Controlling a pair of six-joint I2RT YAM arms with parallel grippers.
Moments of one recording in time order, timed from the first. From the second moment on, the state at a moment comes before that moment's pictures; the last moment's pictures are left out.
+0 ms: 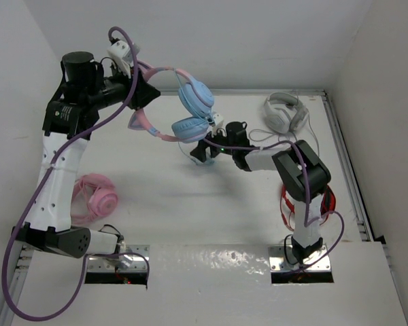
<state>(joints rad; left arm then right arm) -0.15 1.34 1.80 -0.74 0.63 0.03 0.52 2.04 1.06 0.65 -0.47 0.18</state>
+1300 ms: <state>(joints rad) 0.10 1.41 1.66 -0.51 0.55 -0.25 0.85 1.99 1.08 0.15 -0.21 -0.42</state>
